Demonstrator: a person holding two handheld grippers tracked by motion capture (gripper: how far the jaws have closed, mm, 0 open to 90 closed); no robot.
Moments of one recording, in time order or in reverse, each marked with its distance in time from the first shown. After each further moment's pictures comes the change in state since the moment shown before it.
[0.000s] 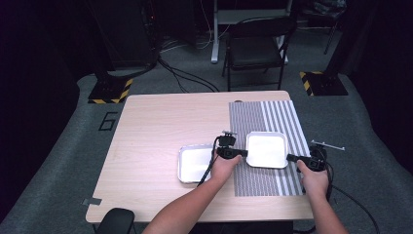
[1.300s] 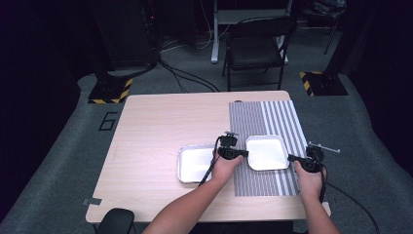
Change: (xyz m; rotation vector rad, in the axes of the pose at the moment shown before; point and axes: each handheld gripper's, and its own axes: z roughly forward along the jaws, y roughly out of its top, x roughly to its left) left arm -0.003 -0.001 0.001 0.019 0.025 0.034; right arm -0.001 -0.009 0.012 -0.077 -0.133 -0.030
